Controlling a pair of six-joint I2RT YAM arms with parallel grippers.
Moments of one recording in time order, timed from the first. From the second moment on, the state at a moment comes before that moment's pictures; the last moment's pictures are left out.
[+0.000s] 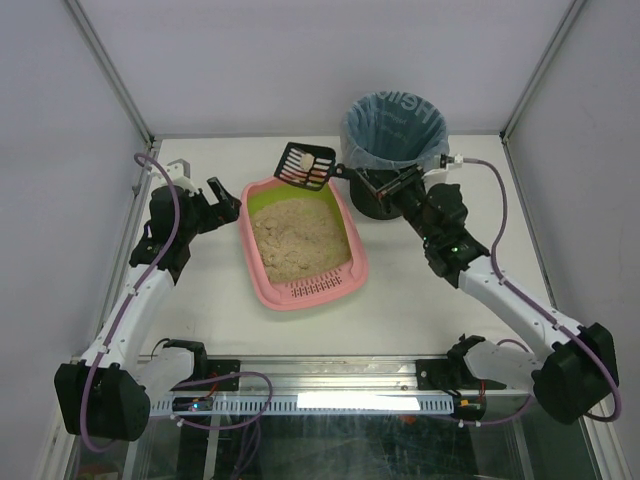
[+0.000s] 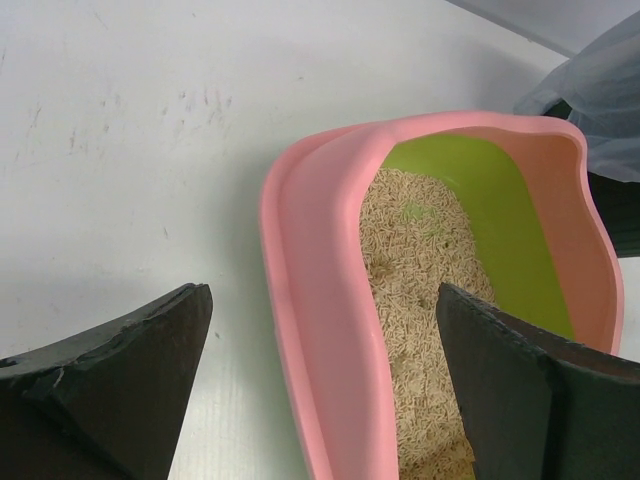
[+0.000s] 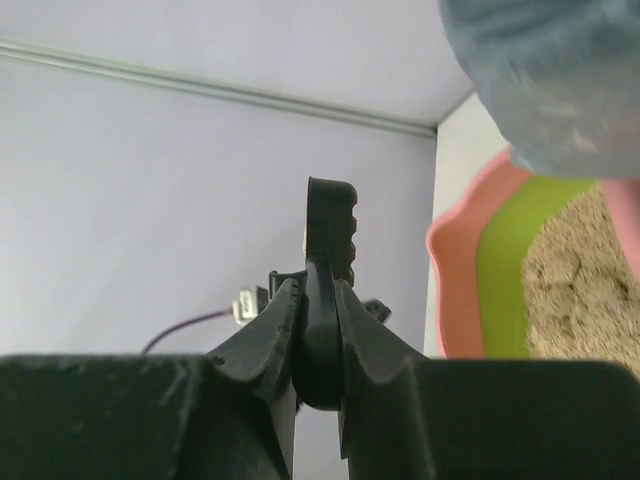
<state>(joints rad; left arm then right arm) -0.10 1.01 0.80 -0.19 0.06 -0.45 0.57 1.11 0.78 0.34 0.01 1.35</state>
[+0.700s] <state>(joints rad) -0.10 1.03 0.80 -0.20 0.12 -0.44 0.07 1.10 1.11 0.05 -0.03 0.96</state>
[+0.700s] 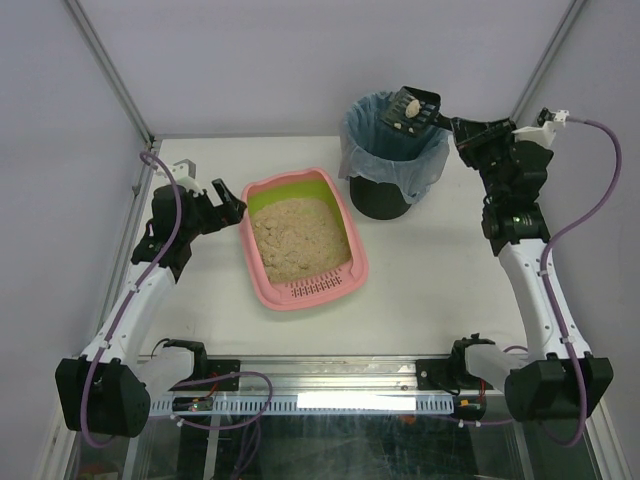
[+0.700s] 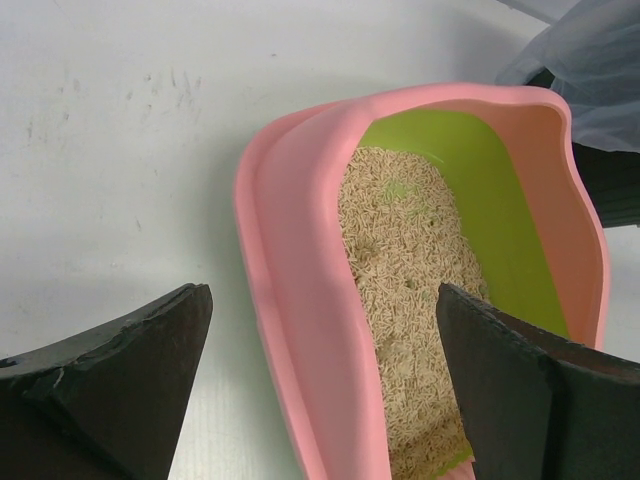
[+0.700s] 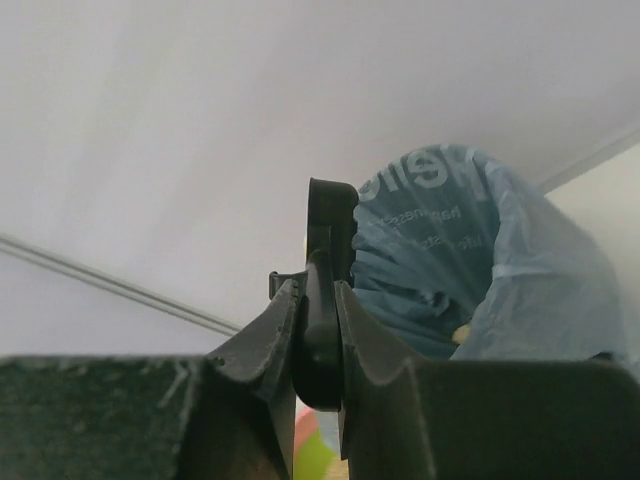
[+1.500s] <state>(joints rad) -0.10 1.05 0.80 -0.20 0.21 -0.41 0.06 1.30 1.37 0.01 -0.48 -0.08</state>
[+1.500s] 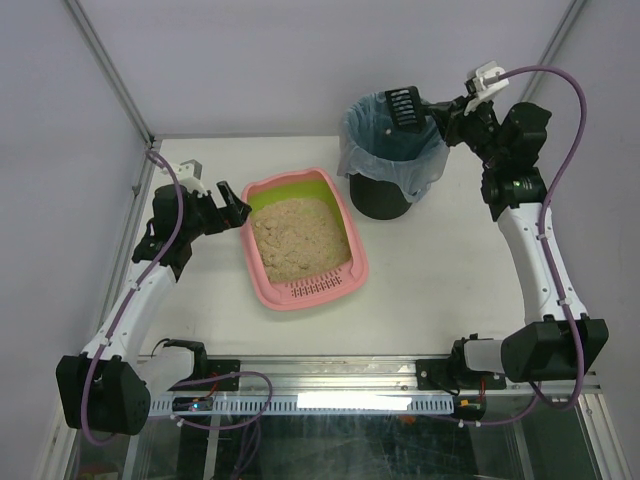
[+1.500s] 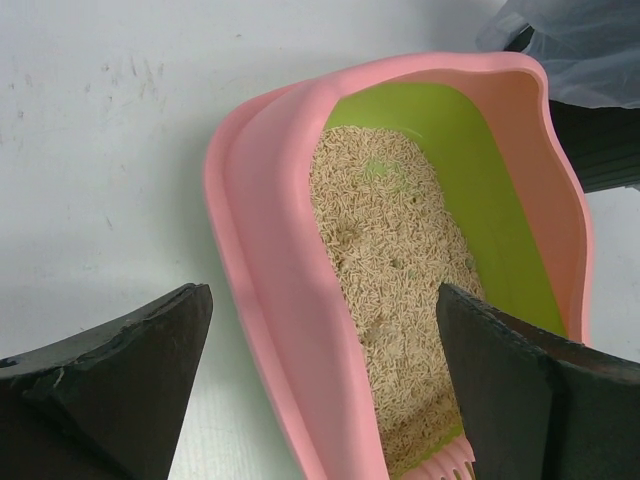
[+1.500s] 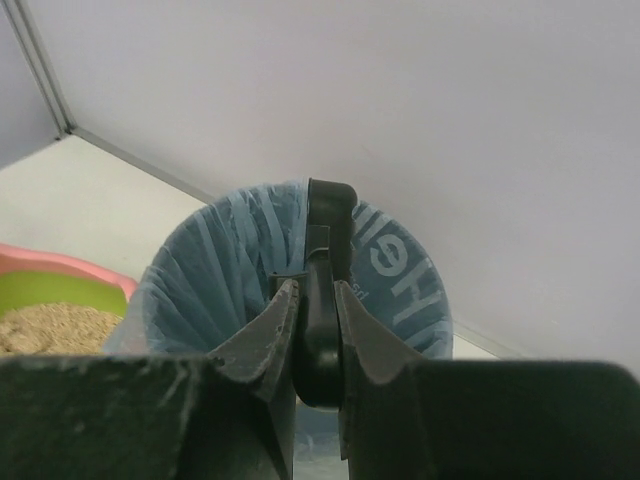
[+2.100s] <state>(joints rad) -0.10 1.08 0.80 -0.20 0.29 -0.39 0.16 1.25 1.46 -0.06 -0.11 0.21</state>
